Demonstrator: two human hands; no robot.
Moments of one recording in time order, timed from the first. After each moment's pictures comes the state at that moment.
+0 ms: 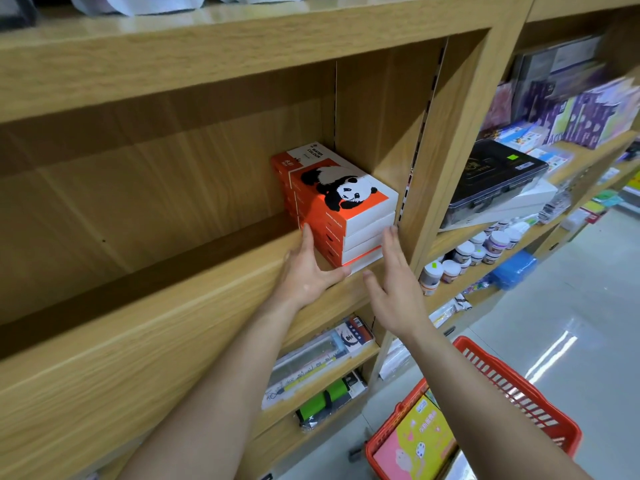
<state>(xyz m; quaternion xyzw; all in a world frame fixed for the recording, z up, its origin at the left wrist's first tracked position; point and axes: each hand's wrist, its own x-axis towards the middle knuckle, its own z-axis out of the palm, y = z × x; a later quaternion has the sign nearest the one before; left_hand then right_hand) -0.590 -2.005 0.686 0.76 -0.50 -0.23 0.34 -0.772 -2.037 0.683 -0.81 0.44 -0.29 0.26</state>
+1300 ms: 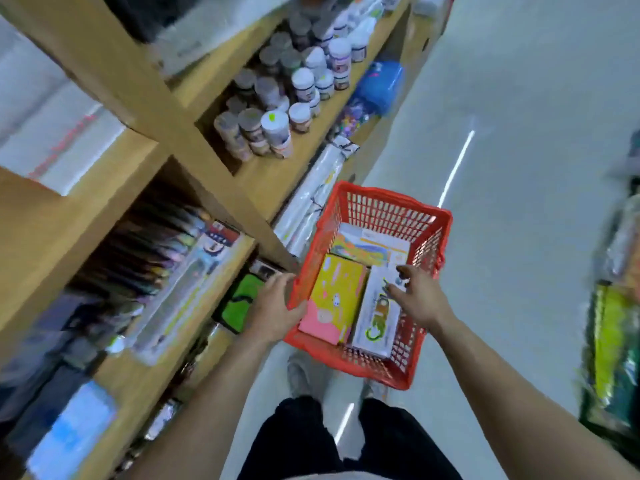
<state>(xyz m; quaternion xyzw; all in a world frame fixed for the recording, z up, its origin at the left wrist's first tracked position) -0.799 -1.938 0.456 0.68 -0.63 -0.36 0.05 -1.084 -1.938 0.424 -0.53 0.74 -0.10 0.41</state>
